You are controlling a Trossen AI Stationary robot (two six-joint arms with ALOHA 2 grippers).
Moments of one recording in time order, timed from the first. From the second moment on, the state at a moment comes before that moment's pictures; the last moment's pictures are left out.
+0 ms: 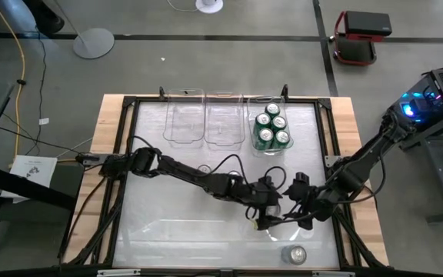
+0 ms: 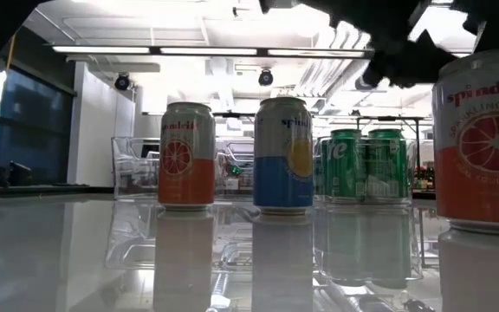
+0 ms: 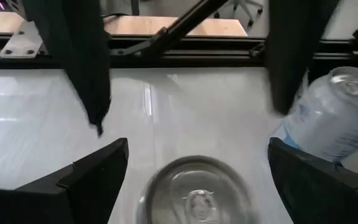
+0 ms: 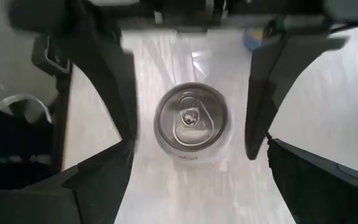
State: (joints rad) left arm -0.26 2.34 1.93 -0.08 -0.06 -0.12; right arm 0.75 1.15 0.89 -0.69 0.38 0.78
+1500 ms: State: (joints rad) left arm -0.61 1.55 1.61 -1.43 -0.78 -1.42; right arm 0.49 1.32 1.16 -0.56 0.33 0.41
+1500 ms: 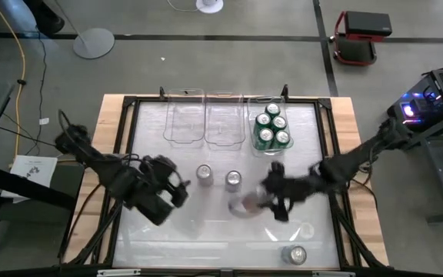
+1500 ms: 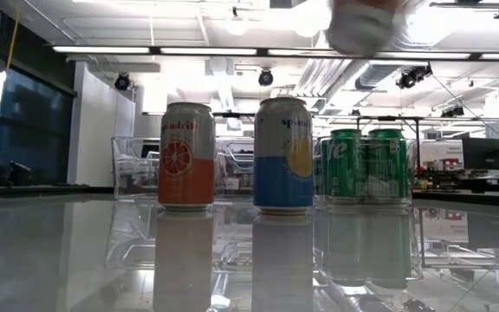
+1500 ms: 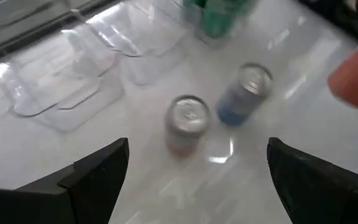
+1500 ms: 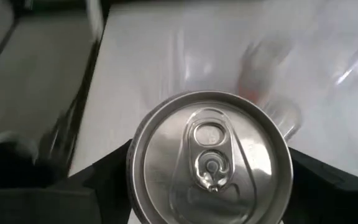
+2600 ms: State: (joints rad) left arm -0.33 0.97 1.32 -1.23 -1.08 -0.82; right arm -0.36 1.81 1.36 -0.52 -0.07 -0.03
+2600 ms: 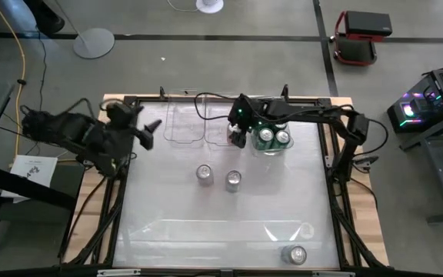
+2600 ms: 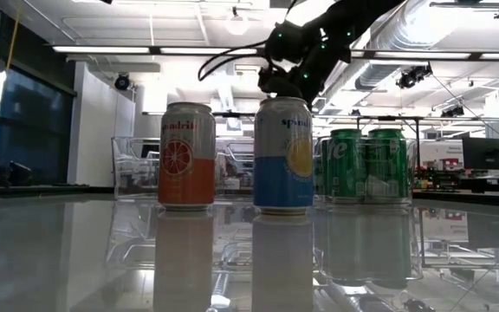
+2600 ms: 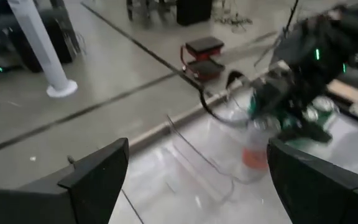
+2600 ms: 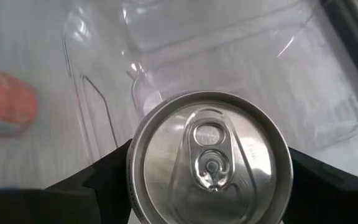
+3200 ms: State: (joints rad) left arm -0.14 0.90 1.32 -1.09 -1.02 -0.50; right arm -0.36 1.83 1.36 -0.56 -0.07 -0.09
